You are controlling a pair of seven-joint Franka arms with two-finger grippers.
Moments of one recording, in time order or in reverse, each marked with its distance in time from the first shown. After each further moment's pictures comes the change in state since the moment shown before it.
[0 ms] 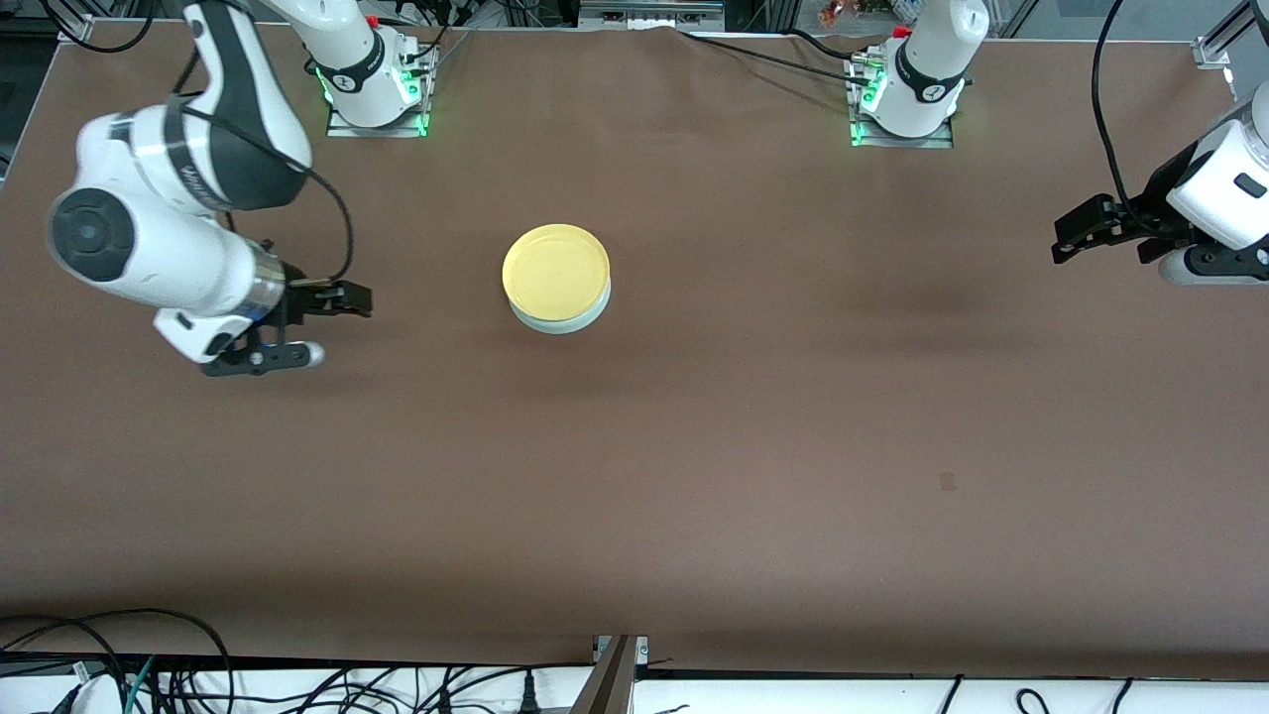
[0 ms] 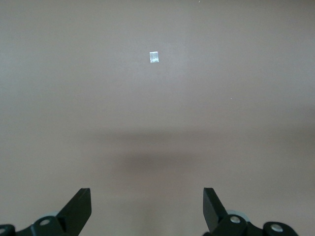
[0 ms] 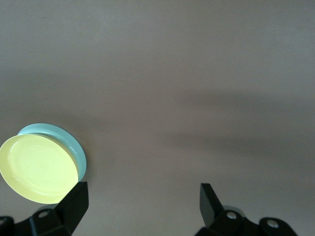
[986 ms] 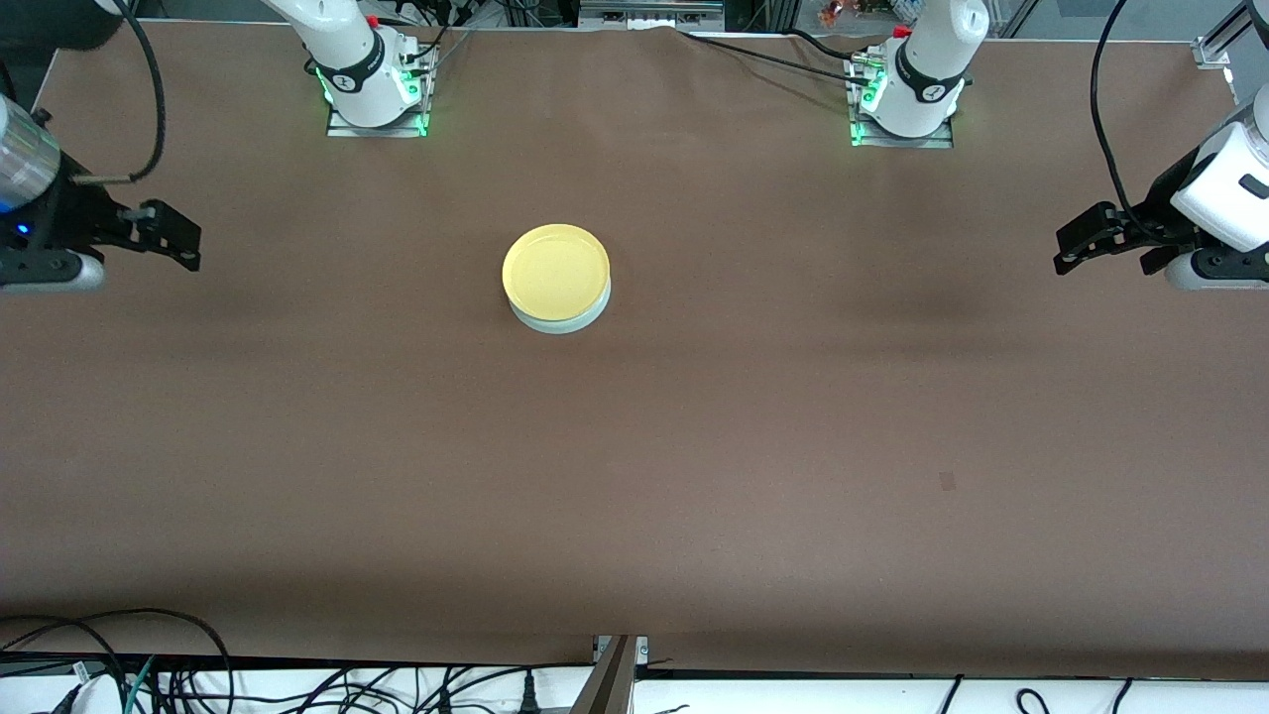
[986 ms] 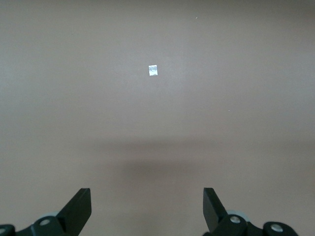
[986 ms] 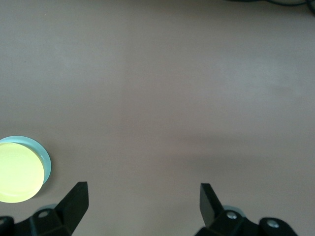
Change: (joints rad) left arm 0.000 -0.001 -0.003 -0.005 0.000 0.049 -0.001; right arm -0.065 -0.174 -0.025 0.211 -0.160 -0.203 -0.042
